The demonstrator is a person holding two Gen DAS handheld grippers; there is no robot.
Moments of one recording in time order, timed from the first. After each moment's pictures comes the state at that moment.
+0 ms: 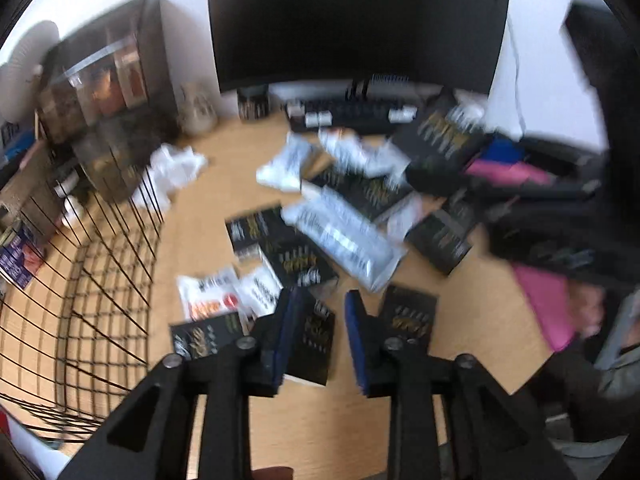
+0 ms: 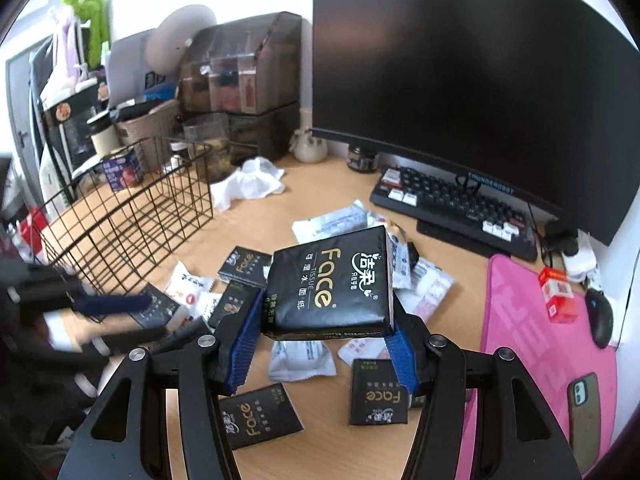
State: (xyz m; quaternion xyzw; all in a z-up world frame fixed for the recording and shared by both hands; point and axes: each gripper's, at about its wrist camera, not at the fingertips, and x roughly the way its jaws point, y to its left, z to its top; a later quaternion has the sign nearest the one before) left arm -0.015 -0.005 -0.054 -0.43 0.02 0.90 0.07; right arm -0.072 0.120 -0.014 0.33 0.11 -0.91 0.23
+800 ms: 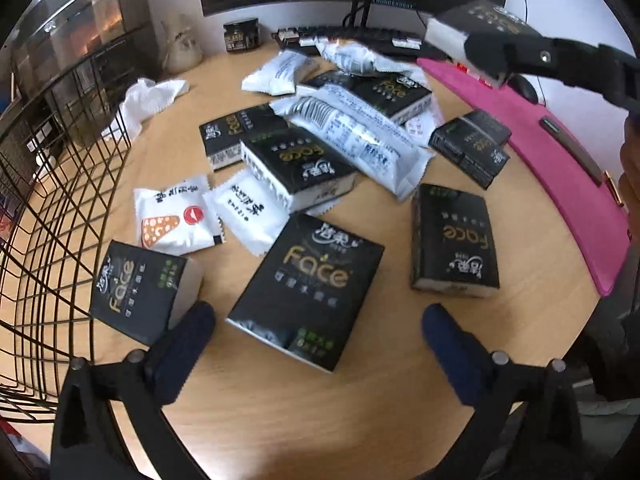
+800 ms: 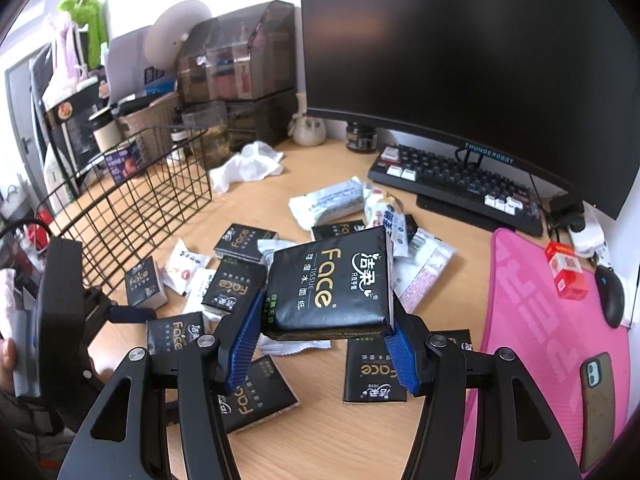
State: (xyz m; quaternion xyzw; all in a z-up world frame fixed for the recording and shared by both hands) left arm -0.012 -0.004 -0.119 -0.48 0.04 0.87 0.08; right arm -0.073 0.140 -0.031 0.35 0.09 -0.90 0.25
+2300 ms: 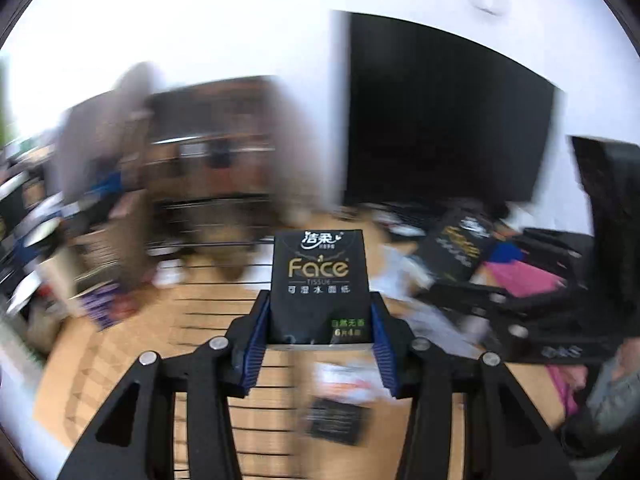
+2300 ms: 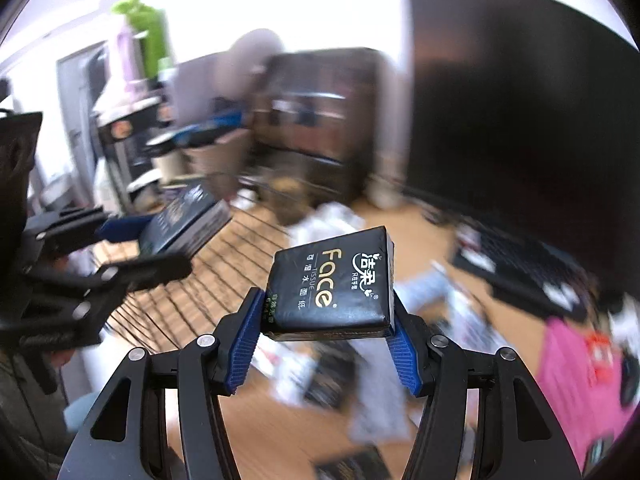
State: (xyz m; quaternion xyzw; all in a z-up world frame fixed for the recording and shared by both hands) left arm 0.003 -0.129 0.051 -0.29 -0.02 0.95 -0.04; right arm -0.086 0.015 0.043 0.29 0.12 -0.87 0.37
